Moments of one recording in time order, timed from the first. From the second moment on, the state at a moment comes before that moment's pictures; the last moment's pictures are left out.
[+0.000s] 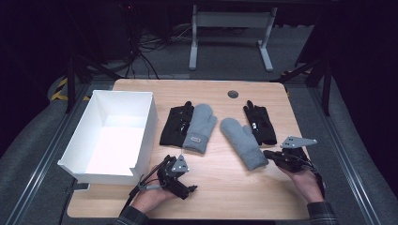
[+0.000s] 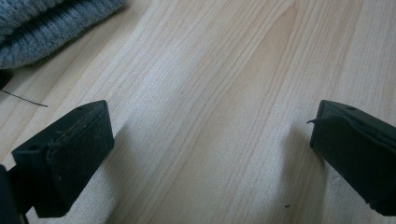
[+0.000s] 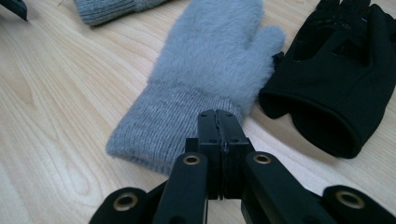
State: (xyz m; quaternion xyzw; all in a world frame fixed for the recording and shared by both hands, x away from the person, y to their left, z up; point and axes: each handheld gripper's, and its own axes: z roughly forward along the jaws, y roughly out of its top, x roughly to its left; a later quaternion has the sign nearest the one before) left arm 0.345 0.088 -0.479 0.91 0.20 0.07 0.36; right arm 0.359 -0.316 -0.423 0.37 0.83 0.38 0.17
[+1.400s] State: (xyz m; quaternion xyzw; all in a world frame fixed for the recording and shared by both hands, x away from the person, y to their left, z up) left arm 0.345 0.088 -0.479 0.91 0.20 0.07 0.36; right arm 0.377 -0.251 -0.434 0.30 0.87 0.38 0.12
